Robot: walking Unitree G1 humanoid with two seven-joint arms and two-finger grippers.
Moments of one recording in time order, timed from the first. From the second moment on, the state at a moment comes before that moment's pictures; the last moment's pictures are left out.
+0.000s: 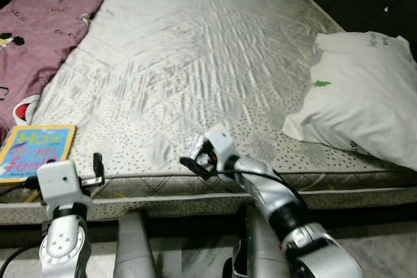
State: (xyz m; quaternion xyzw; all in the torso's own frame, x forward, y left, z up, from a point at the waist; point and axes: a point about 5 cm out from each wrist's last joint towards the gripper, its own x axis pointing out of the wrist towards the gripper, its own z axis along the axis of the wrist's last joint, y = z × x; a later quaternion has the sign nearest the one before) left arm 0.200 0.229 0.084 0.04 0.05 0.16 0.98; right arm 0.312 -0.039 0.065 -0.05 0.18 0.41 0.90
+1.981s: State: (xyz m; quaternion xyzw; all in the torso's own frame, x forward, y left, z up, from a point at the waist) left arm 0.204 0.219 0.084 0.02 0.08 0.14 0.99; right arm 0.325 -0.053 0.035 0.06 0.31 0.12 0.94
